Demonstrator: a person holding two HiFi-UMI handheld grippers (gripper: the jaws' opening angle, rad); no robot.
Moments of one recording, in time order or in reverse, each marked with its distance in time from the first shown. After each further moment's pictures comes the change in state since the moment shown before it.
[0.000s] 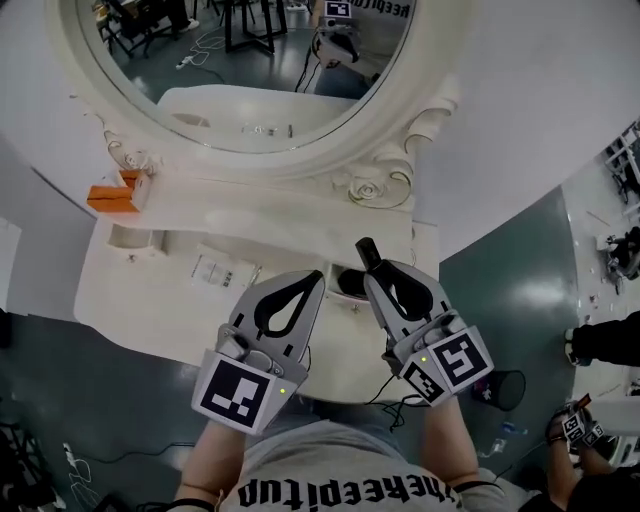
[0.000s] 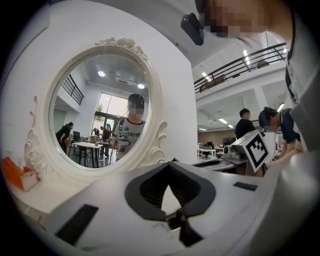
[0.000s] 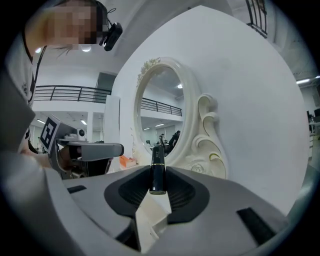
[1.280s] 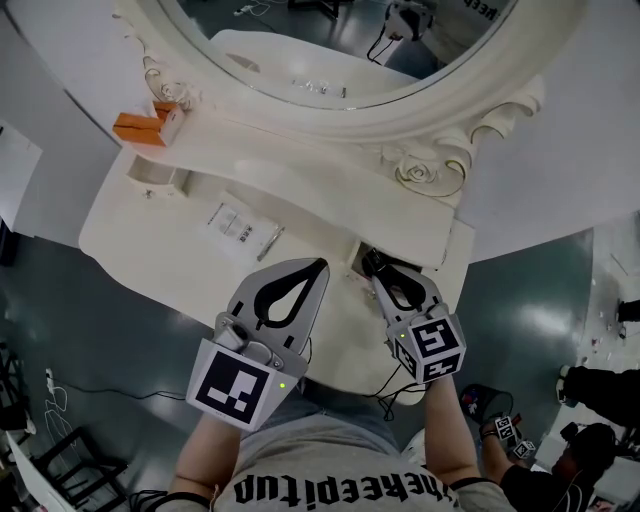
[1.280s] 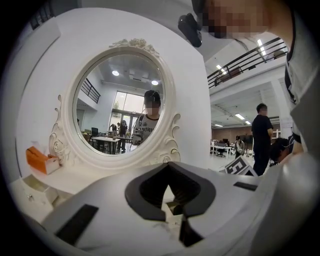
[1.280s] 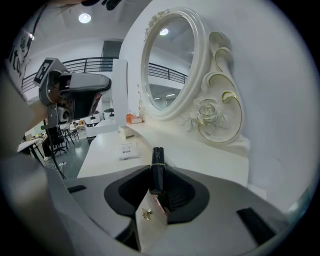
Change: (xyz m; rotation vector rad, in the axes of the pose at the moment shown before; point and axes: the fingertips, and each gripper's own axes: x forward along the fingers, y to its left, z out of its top) left arm -0.021 0.015 -0.036 -0.065 0.059 0.187; right arm 0.028 -0.013 -0.150 -0.113 0.377 0.107
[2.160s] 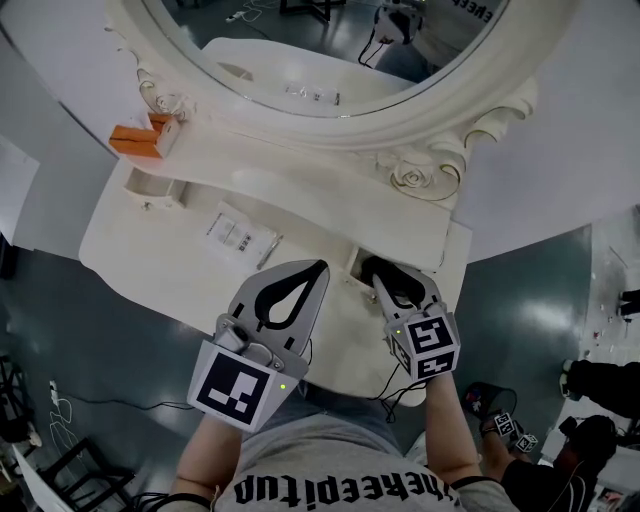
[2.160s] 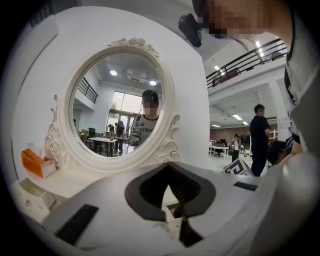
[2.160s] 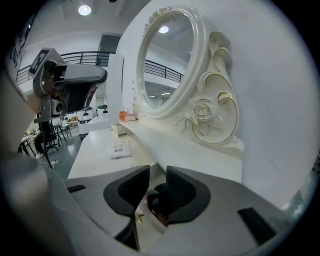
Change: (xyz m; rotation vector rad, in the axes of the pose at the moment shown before) left arm 0.003 0.004 0.009 0.005 -0.006 -0.031; right arm 0.004 -0.011 0.002 -0.007 0.028 -0.083
